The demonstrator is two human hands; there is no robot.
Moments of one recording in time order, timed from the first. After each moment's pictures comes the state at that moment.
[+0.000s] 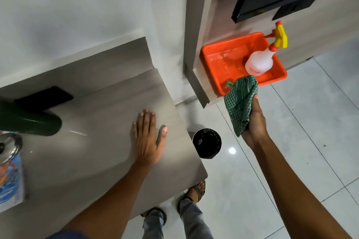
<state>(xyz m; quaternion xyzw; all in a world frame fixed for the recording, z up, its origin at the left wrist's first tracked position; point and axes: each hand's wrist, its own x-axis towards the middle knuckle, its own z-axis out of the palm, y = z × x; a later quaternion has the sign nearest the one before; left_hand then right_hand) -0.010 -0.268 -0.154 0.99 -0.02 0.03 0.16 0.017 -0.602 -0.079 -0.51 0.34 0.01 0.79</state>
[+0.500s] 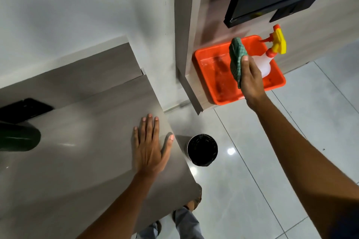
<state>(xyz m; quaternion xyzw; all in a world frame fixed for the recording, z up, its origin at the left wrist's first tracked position) 0.005 -0.313 -0.173 1.00 -0.03 0.00 0.08 0.153 -0.648 -0.068 -0.77 0.16 -0.05 0.61</state>
